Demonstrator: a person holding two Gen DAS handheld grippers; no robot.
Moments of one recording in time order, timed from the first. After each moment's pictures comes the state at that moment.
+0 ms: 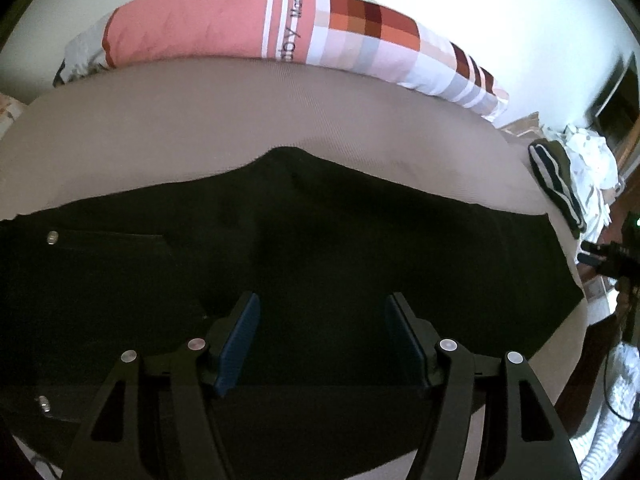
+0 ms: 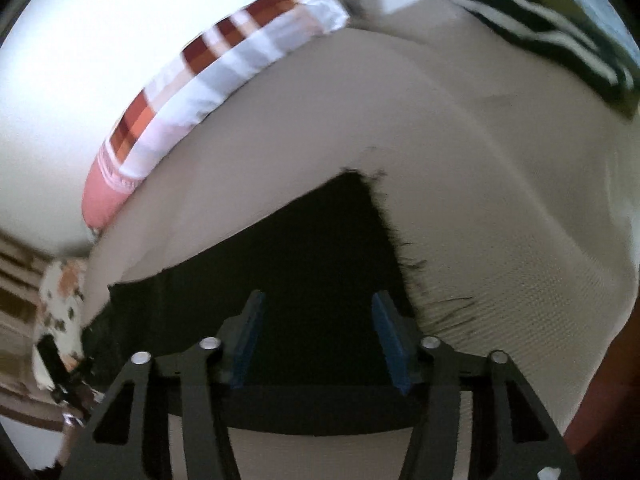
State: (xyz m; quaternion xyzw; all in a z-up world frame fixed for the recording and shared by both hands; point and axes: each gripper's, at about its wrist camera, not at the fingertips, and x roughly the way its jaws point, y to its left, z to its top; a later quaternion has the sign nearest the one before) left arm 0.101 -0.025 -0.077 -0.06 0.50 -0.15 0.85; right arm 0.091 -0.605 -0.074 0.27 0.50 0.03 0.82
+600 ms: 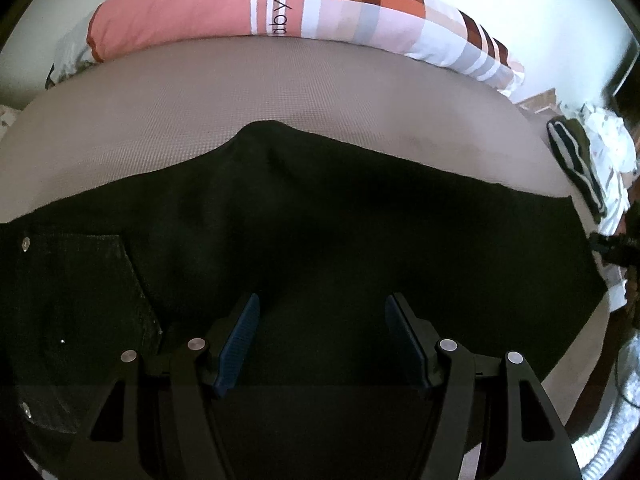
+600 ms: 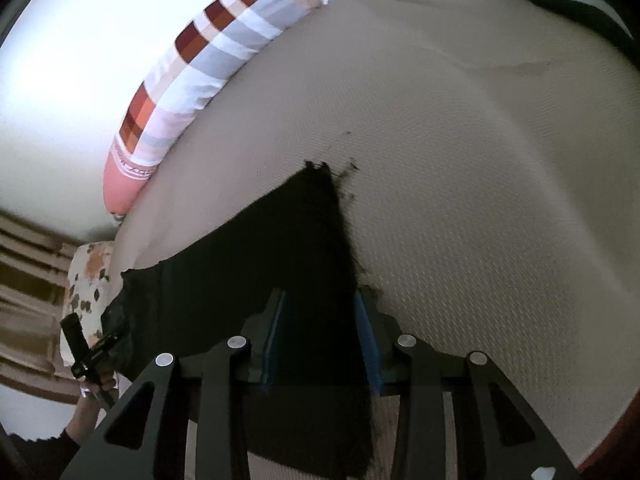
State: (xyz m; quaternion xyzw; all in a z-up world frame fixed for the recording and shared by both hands) left arm 0.115 -0.054 -0.097 -0.02 0.53 -0.13 0.84; right arm 0.121 -0.637 -0.115 0.28 0.52 0.12 0.80
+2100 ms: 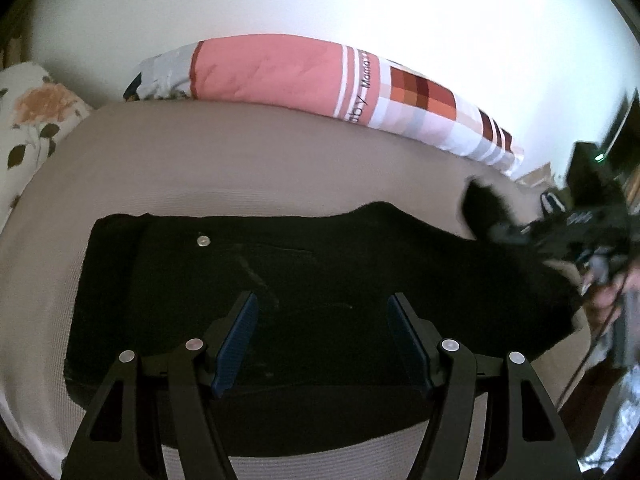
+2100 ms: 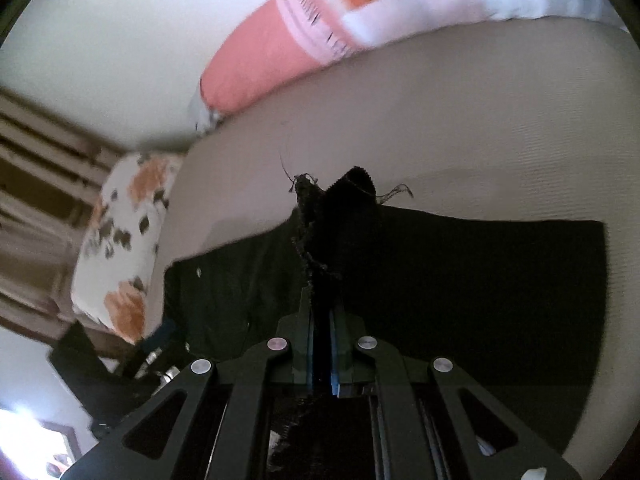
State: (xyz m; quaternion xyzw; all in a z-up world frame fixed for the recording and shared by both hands) left arm 0.051 0.087 -0.038 -0.09 0.42 -0.11 0.89; right arm 0.159 -0.206 -0.051 0.19 0.55 0.24 0.78
